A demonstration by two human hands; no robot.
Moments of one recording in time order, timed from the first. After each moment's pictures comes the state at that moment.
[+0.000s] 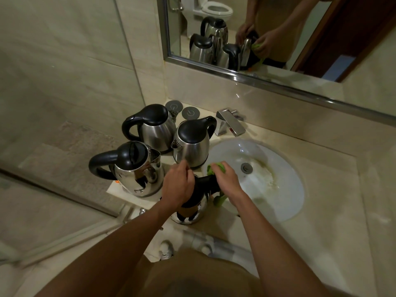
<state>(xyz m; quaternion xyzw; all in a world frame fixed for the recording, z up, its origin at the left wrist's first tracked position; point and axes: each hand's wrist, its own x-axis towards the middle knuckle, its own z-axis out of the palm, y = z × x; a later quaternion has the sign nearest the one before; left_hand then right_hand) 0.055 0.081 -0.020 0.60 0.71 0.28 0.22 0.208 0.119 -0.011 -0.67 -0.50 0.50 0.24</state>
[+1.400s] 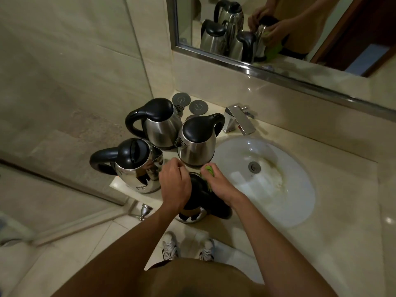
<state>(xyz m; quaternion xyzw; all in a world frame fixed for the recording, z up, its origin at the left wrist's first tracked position) 0.059 0.087 -0.021 0.45 0.78 0.37 0.23 0.193 0.131 -0.028 -0.55 -0.52 0.64 0.13</state>
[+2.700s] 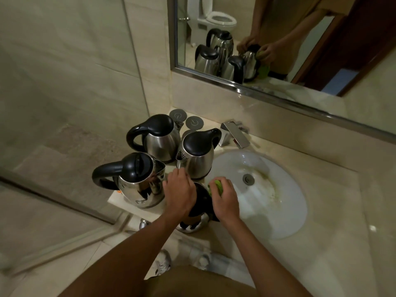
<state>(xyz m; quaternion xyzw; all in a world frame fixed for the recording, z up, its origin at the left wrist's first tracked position) 0.052 0.097 -0.019 0.53 0.78 0.28 0.18 0.188 0.098 -0.028 -0.67 -0.59 0.36 0.28</state>
